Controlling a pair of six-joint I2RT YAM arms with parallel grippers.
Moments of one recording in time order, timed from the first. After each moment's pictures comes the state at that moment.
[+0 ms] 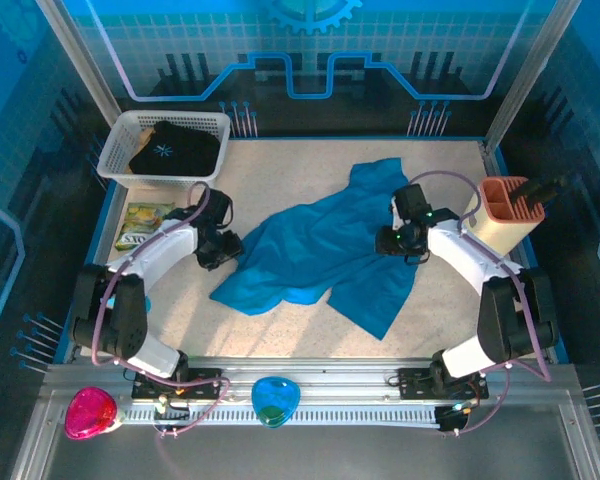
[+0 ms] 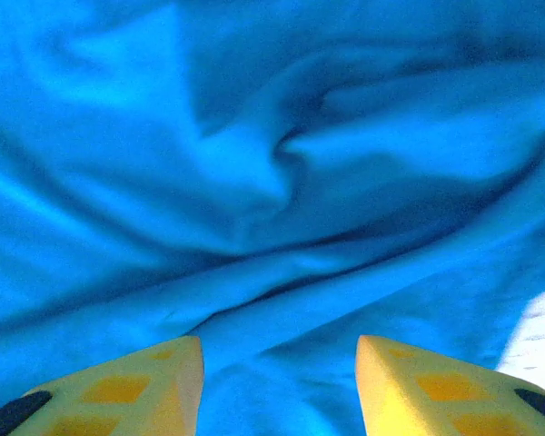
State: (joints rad) left arm -0.23 1.53 0.98 -0.75 0.08 -0.74; right arm 0.27 1.49 0.99 -0.69 -0.06 0.31
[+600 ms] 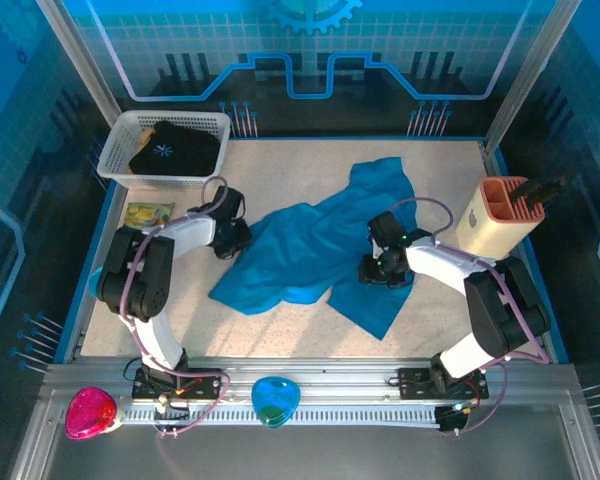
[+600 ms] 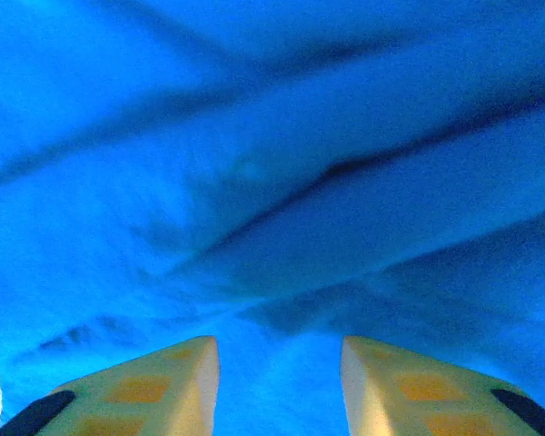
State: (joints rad) left arm -0.22 1.81 1.07 -0.43 0.03 -0.76; right arm 0.43 1.54 0.82 -0.60 -0.11 0.47
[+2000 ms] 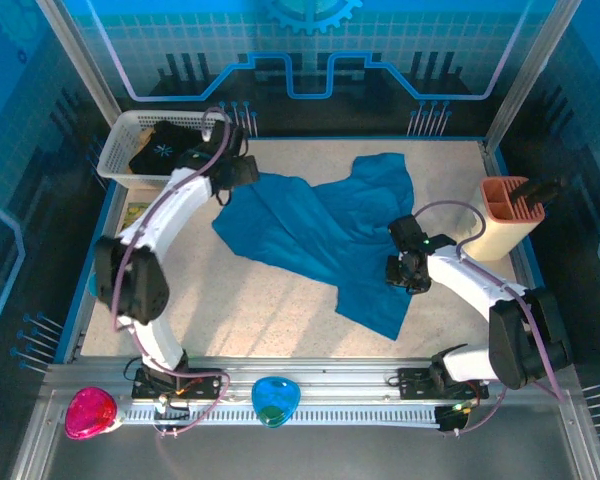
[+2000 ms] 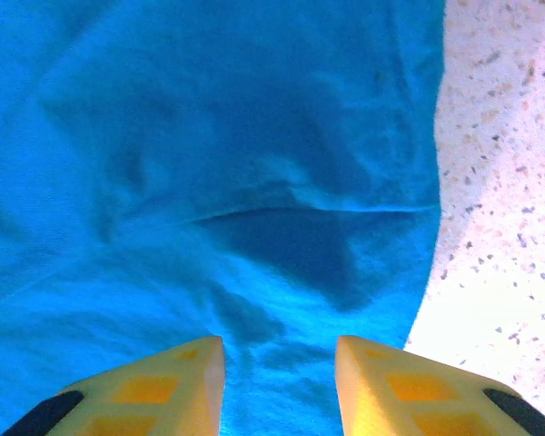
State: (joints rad) left arm -0.26 1.73 1.58 -0.77 -0.22 -0.54; right arm 0.33 1.36 0.79 -0.77 0.08 0.54
